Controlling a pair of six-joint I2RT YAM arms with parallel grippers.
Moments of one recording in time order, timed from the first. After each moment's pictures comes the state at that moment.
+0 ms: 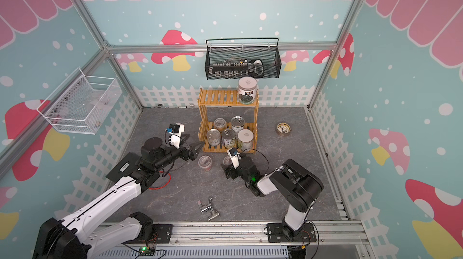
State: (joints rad) left arm -0.43 1.05 0.66 0.16 0.27 -0.18; right arm 0.71 1.70 0.45 0.84 0.02 0.06
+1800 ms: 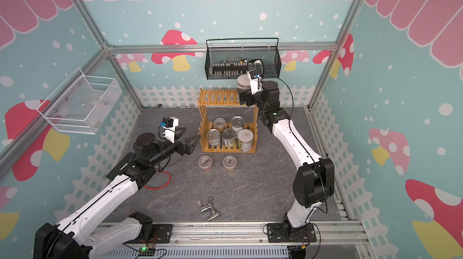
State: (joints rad) left arm -0.36 1.03 0.73 0.16 0.34 -0.18; right arm 0.30 1.70 1.60 -0.01 -0.12 -0.10
